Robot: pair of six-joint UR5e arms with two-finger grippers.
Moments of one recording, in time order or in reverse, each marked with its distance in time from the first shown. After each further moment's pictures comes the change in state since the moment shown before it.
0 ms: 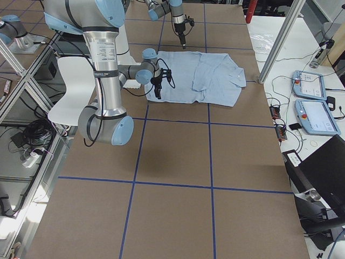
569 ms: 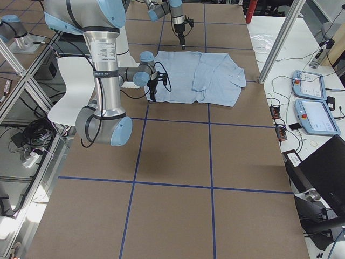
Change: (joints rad) left arm 0.004 -0.002 0.002 0.001 0.000 0.001; right arm -0.020 -0.020 -0.008 -0.002 0.035 0.007
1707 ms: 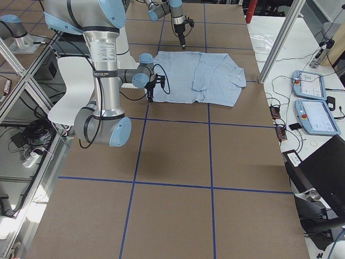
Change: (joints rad) left arm 0.000 -0.002 0.004 0.000 0.001 -0.002; right arm -0.010 -0.028 0.000 -0.001 0.047 0.000
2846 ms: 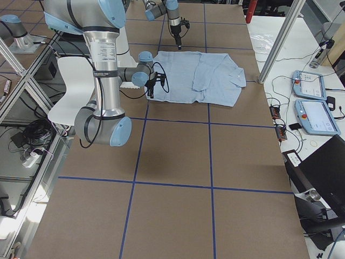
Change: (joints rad) left arm 0.094 0.164 -0.050 -0.055 0.061 -0.106; right arm -0.004 0.015 0.017 0.004 -0.019 0.042
